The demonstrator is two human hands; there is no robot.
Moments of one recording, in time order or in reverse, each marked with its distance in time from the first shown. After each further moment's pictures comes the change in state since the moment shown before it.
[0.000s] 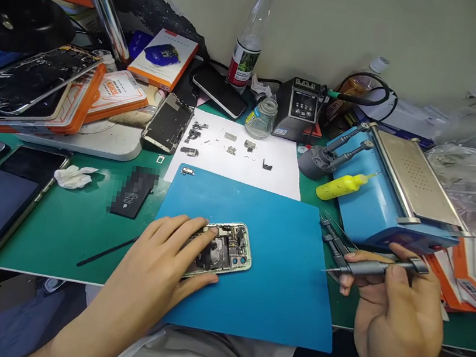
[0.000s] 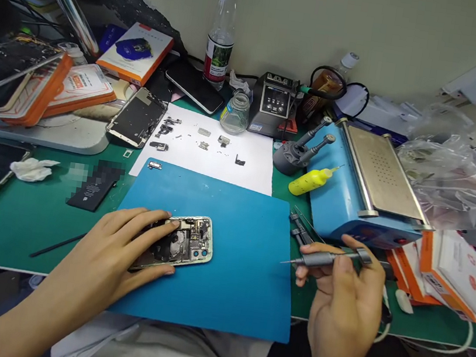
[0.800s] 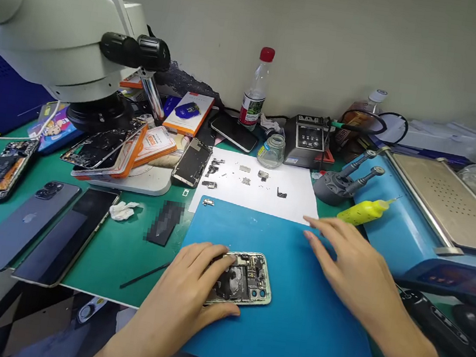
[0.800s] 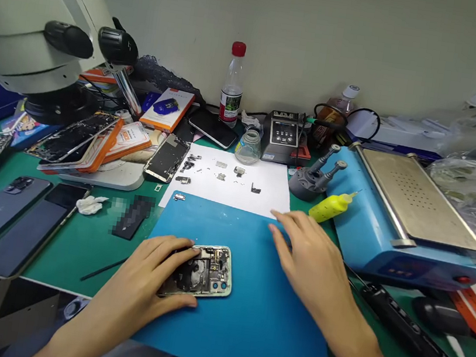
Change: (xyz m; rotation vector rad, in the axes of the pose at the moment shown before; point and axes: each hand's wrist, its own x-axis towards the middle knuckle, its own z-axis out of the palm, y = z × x) left_hand 0.003 0.000 0.005 -0.113 -0.036 -0.086; right_hand 0.067 0.014 0.051 -0.808 -0.418 -0.591
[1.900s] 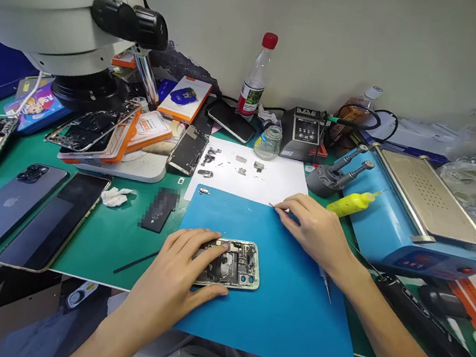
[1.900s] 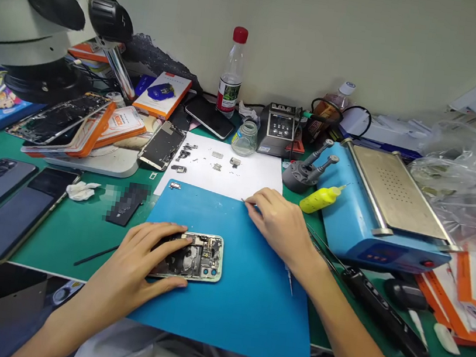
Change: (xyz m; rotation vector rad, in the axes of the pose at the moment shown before) left_hand -0.011 -0.009 0.003 -0.055 0.036 -0.002; right_hand 0.038 0.009 0.028 0.020 -0.018 -0.303
